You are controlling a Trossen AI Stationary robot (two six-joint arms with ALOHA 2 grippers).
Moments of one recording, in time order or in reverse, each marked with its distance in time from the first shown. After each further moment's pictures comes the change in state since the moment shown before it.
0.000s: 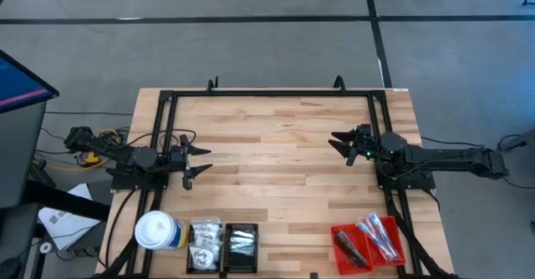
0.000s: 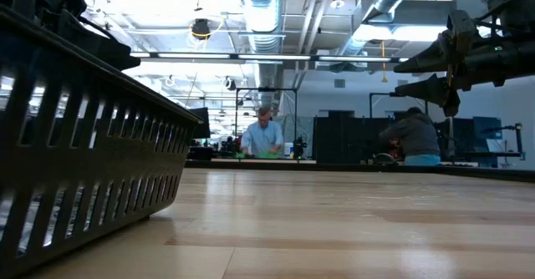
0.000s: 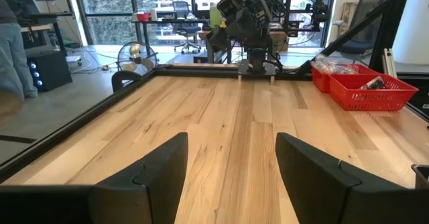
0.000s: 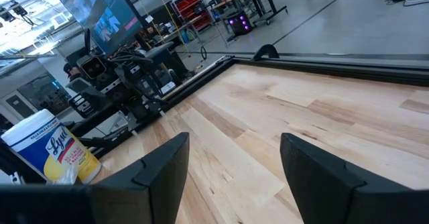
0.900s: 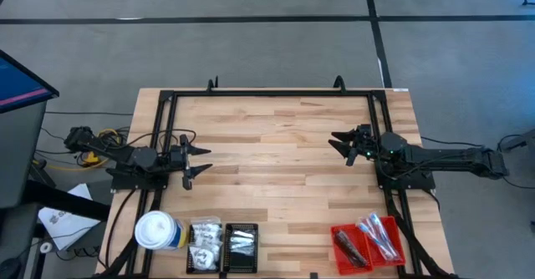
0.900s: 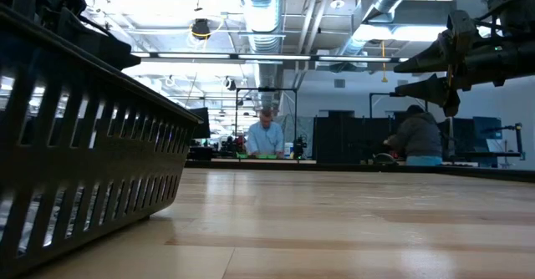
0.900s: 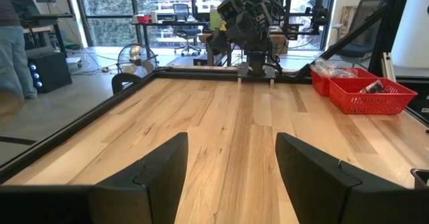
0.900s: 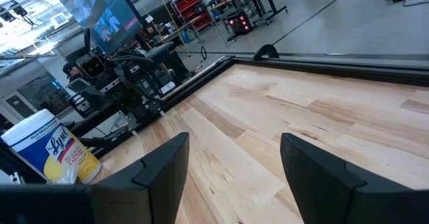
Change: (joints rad) left arm 0.000 0.000 0.000 0.012 0.000 0.000; right arm 0.000 0.000 0.000 0.000 0.000 0.000
